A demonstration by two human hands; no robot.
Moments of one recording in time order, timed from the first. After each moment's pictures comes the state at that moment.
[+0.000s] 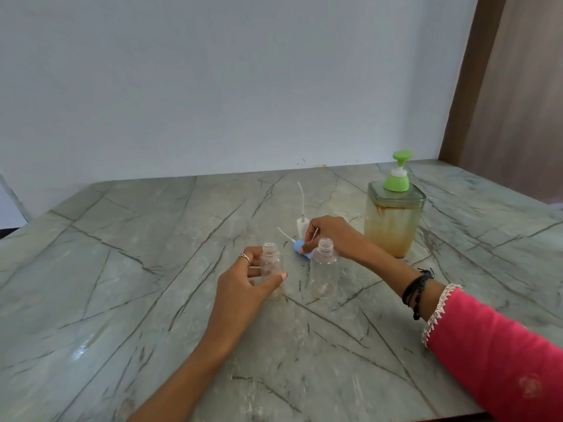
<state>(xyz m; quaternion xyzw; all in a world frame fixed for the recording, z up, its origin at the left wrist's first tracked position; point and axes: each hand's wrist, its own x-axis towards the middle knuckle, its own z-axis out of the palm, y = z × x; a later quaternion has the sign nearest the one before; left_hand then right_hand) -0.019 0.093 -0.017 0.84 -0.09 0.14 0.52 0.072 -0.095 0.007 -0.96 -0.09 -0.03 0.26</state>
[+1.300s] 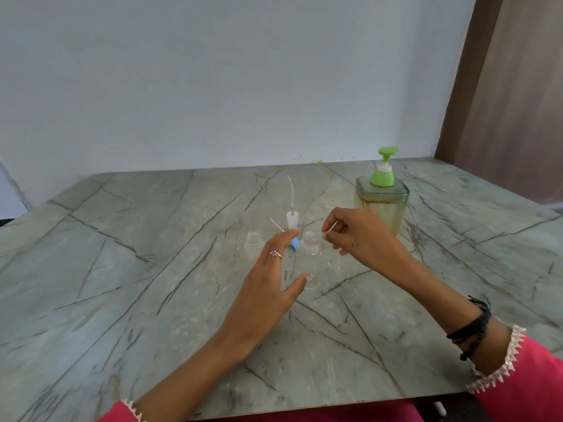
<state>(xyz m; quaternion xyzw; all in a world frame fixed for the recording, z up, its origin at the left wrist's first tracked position) -0.045 0.051 -0.017 0.85 -0.27 0.17 0.42 -0.002 -0.135 0.025 -0.93 -0.12 -0.14 0.33</state>
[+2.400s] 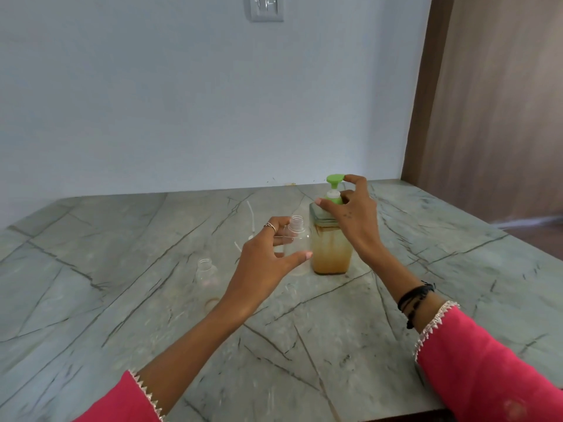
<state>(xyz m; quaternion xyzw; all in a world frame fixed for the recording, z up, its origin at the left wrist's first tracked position) -0.018 -0.021 0.038 0.82 -0.21 0.15 0.51 0.035 -0.193 0.051 -0.78 -0.01 -0.32 0.54</state>
